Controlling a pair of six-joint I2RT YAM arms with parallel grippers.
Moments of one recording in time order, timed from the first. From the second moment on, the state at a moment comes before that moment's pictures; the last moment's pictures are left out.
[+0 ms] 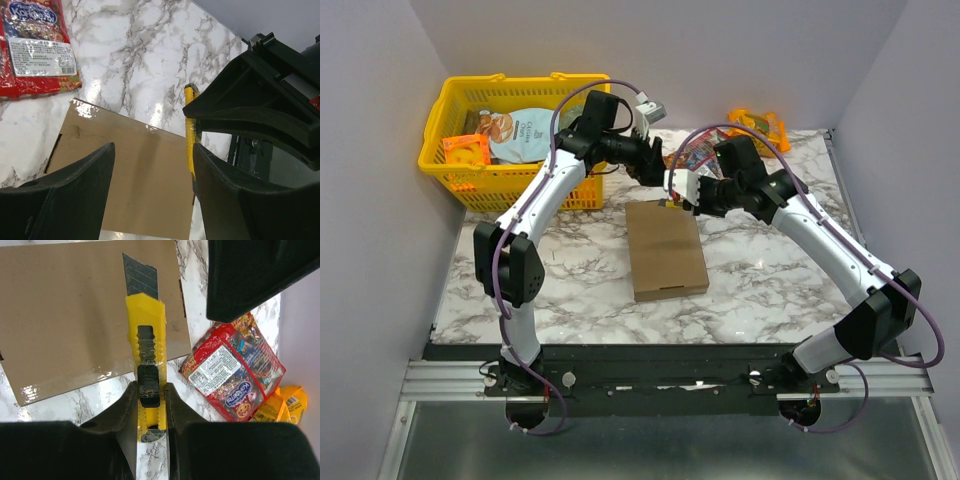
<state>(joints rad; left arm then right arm) -0.42 1.91 1.90 -0.63 0.94 0.03 0.55 1.51 1.49 -0.78 -0.30 -0.97</state>
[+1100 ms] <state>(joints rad) -0.43 2.00 1.97 -0.73 1.10 0.05 0.61 1.53 1.53 -0.67 -0.17 -0.97</state>
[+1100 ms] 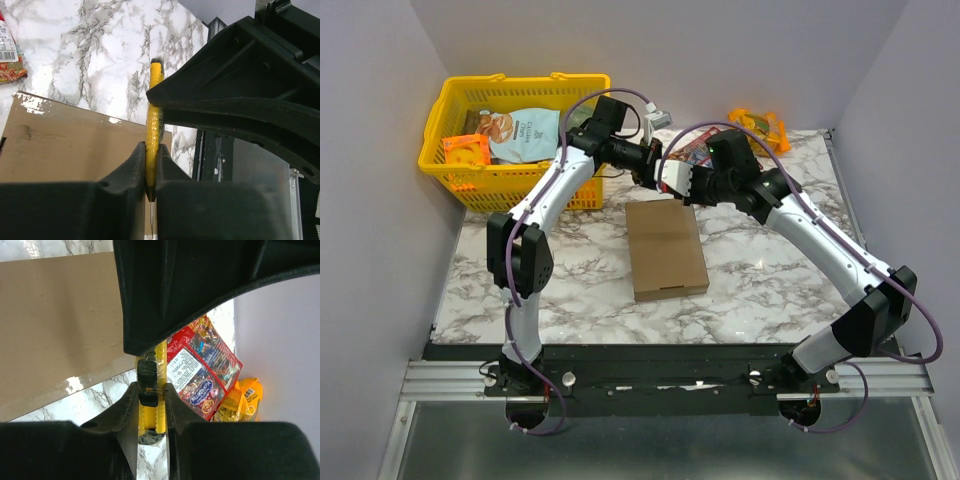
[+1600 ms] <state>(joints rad) -0.34 1.89 1.80 -0.42 1.20 -0.06 0.21 1.58 1.88 -0.68 -0.76 -0.37</state>
